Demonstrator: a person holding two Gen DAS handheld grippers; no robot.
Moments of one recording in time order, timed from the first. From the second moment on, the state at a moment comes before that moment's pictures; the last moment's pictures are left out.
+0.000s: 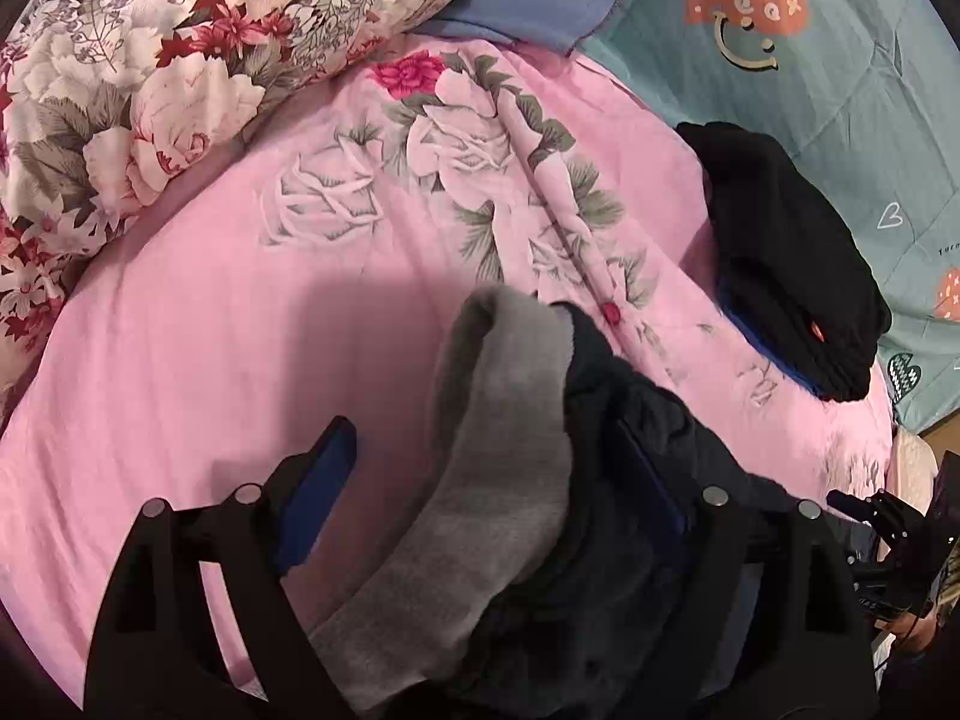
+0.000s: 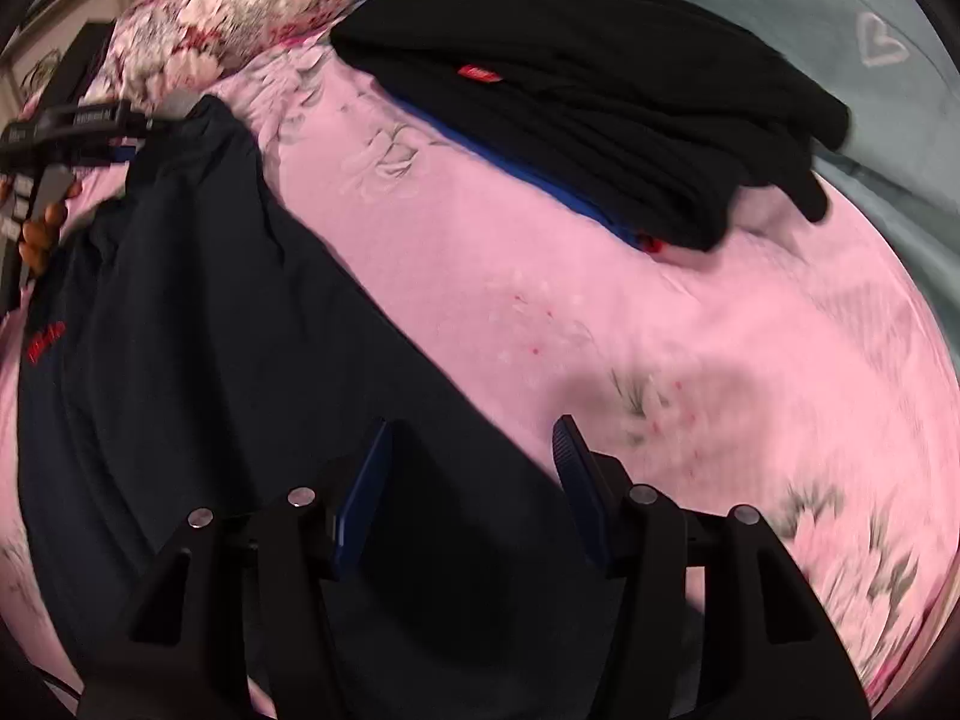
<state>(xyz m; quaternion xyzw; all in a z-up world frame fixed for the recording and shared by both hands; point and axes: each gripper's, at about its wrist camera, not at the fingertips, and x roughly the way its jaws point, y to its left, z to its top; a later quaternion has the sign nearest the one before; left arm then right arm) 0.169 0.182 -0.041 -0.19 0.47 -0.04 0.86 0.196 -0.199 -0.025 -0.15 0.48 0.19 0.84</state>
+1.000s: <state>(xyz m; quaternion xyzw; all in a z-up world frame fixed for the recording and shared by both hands) 0.174 0.154 -0.026 -0.16 0.44 -0.06 0.88 0.160 -0.196 0.036 -0.20 0.42 0.12 0.88</state>
